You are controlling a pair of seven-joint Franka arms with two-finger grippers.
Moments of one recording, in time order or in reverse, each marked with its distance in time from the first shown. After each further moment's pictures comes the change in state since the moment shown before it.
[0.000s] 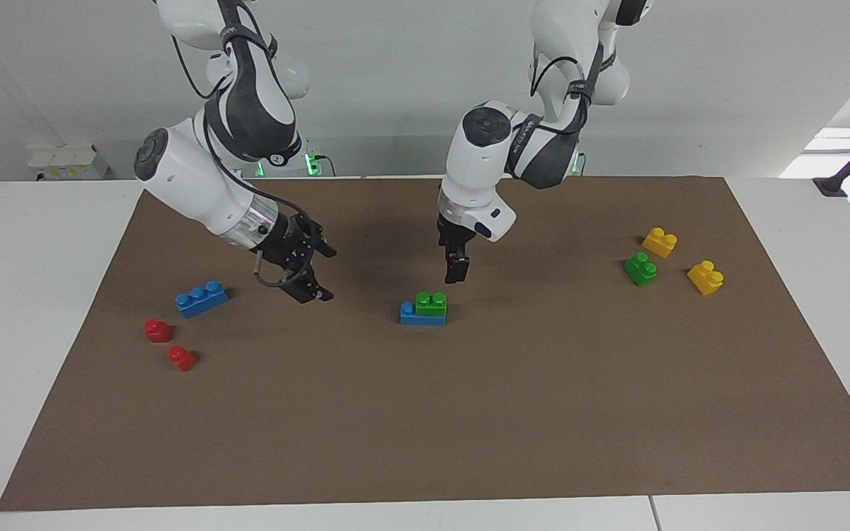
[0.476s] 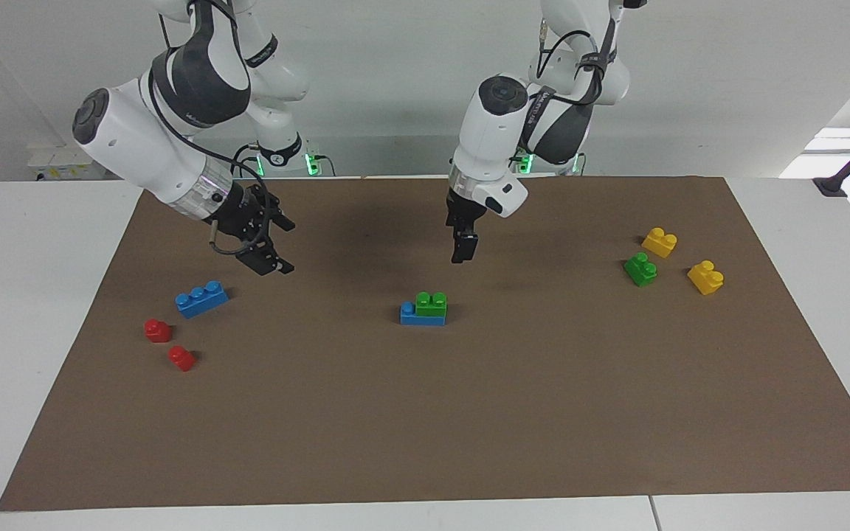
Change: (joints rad) left arm 0.018 -0.127 -0.001 -0.075 -0.070 -0.035 0.083; right arm -0.124 -0.095 -0.001 0.006 -0.040 -0.204 -0.099
